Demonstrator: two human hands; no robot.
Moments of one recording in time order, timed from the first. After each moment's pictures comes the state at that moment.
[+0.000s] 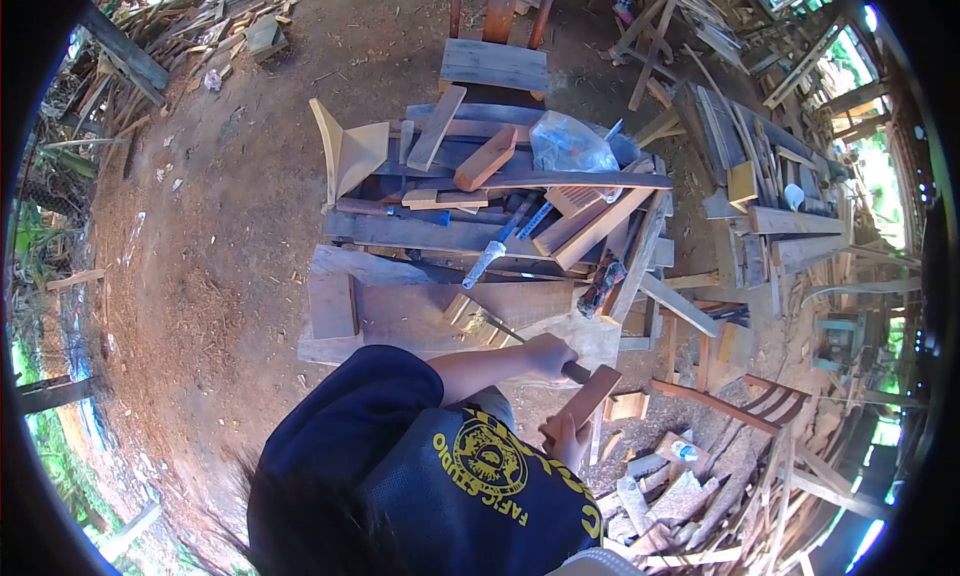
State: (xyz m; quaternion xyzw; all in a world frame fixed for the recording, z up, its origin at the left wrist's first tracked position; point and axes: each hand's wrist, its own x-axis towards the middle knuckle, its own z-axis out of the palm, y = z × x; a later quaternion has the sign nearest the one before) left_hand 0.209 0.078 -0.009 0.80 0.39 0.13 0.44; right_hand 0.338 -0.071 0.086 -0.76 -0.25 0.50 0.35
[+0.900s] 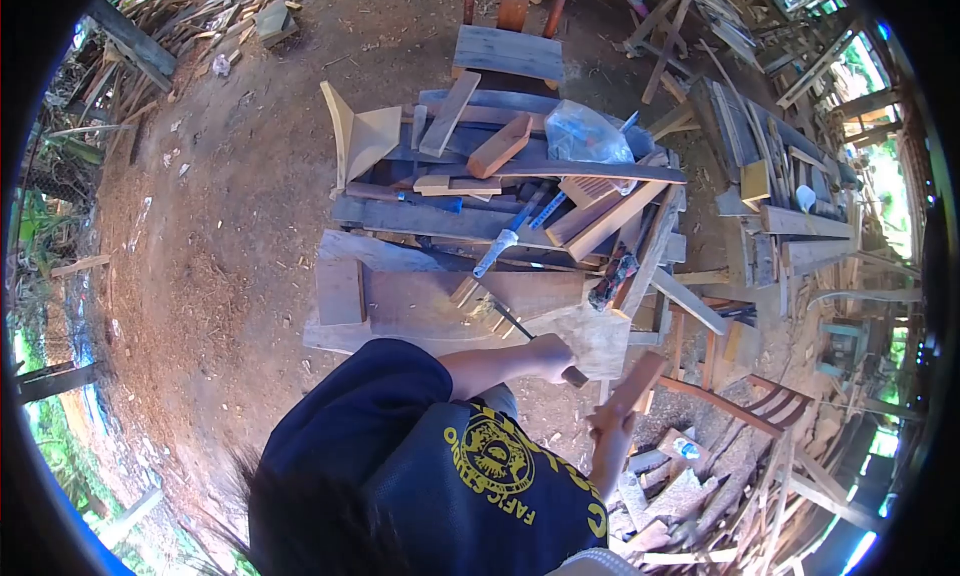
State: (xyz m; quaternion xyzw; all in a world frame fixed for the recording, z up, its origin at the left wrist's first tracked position) left_hand 0.209 0.059 -0.031 0.85 0.35 0.10 0.39; right_hand 0.366 -0.038 0.123 -0.78 -0.26 0.45 0.34
